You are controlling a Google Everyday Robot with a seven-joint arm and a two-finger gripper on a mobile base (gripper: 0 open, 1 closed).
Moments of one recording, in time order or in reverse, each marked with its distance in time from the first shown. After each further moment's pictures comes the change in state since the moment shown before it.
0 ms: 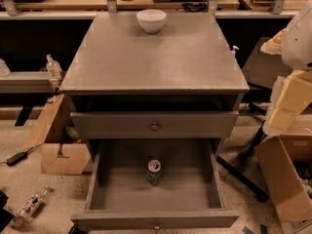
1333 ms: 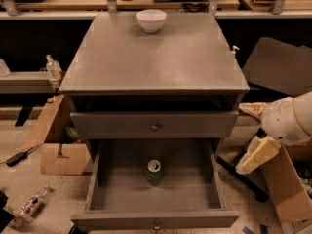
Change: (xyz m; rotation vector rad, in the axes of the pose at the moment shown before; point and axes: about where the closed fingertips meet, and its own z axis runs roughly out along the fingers) arm 0.040 0.021 0.170 -0.106 -0.430 0.087
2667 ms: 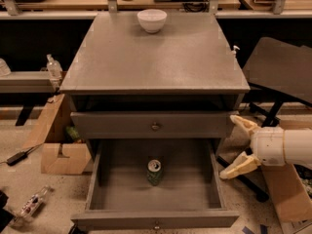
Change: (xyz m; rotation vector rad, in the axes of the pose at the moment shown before) arm 0.034 -0.017 0.075 0.105 -0.379 -0.021
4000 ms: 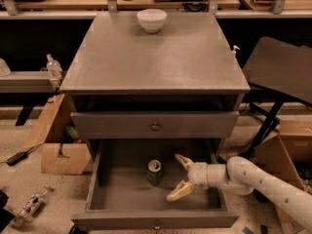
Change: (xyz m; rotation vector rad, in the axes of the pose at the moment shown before) arm 0.150 0.067 0.256 -0.225 -0.156 0.172
